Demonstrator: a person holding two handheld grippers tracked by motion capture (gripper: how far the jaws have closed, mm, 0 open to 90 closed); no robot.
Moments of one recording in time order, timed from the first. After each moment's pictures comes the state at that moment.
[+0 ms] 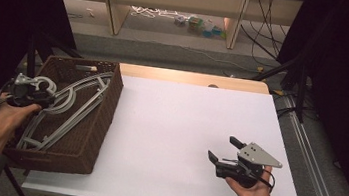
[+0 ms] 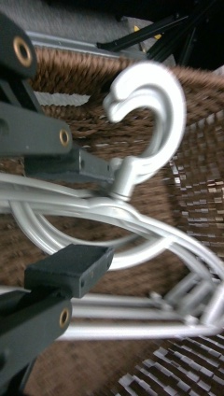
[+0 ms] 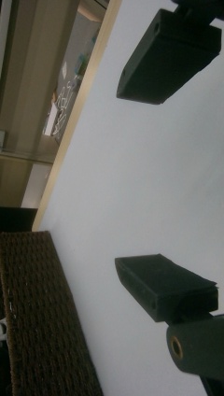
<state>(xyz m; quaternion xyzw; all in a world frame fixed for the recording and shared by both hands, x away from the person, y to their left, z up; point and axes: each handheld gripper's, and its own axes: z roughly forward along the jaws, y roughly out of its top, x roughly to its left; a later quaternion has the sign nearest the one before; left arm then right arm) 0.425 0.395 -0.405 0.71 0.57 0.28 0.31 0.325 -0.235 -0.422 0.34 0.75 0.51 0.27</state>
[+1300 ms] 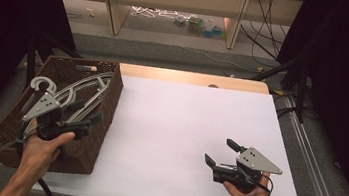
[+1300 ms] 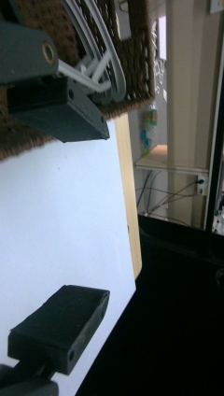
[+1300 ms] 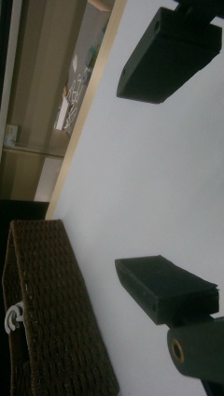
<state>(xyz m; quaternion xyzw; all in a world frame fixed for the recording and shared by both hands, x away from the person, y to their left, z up) 0.328 0.243 -0.366 0.65 0.44 0.24 0.57 0.312 -0.228 -0.422 0.33 0.74 0.53 0.26</state>
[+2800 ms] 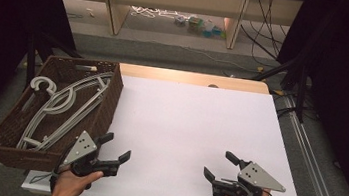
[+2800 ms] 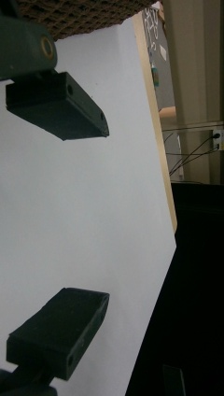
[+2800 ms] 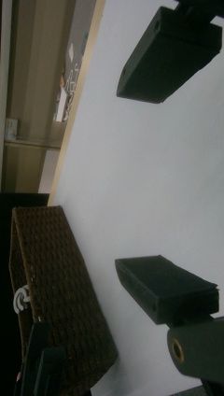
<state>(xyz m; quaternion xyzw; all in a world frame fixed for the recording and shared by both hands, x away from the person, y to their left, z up) 0.294 0.186 -0.439 0.70 0.37 0.22 0.57 0.282 -0.229 -0.433 0.33 0.72 0.55 0.25</state>
